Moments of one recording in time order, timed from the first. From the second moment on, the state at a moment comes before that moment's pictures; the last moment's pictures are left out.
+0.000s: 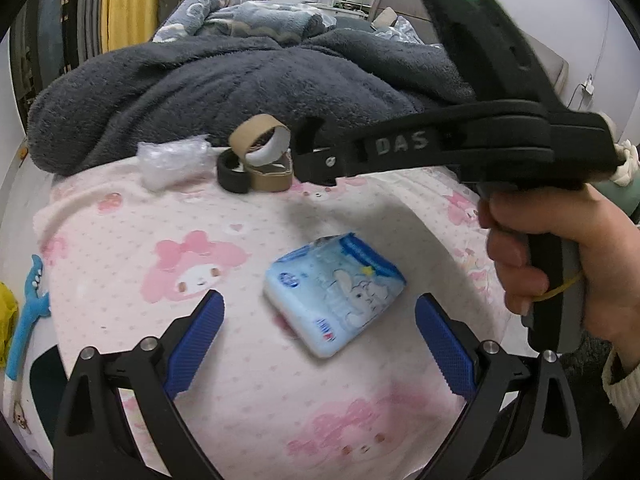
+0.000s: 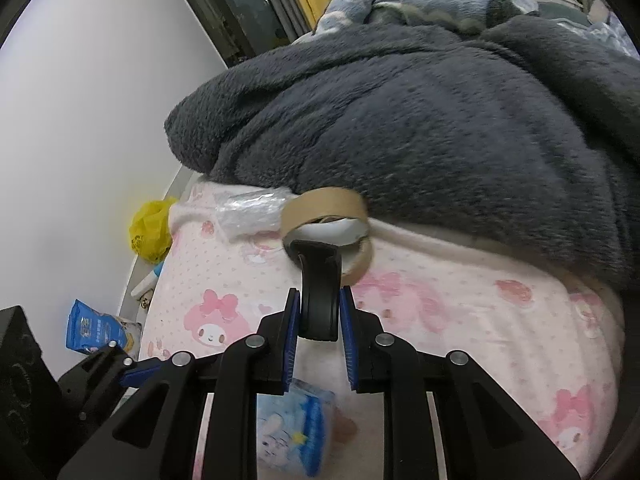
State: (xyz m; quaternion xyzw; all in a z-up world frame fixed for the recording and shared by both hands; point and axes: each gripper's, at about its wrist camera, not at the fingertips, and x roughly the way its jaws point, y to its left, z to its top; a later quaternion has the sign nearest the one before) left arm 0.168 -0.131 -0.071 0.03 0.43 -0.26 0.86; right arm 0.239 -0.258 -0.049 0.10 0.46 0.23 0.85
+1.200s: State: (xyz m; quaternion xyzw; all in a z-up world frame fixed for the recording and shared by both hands) left arm 0.180 -0.169 -0.082 0.06 0.43 -0.22 0.87; right arm 0.218 -0.297 -0.042 0.11 0.44 0.22 0.86
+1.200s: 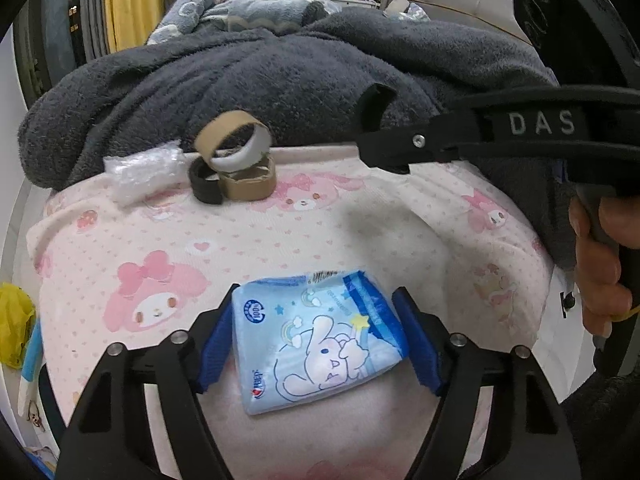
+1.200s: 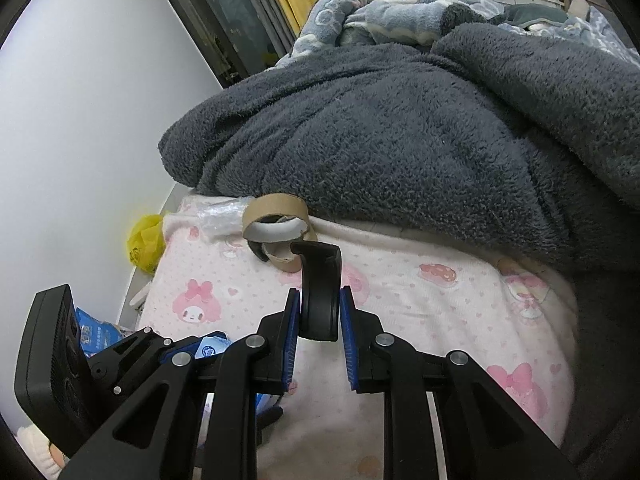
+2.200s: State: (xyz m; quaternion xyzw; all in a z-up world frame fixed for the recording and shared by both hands) left arm 0.186 -0.006 -0.053 -0.04 0.42 -0.09 0.90; right arm 0.206 -0.175 0.008 0.08 0.42 0.29 0.86
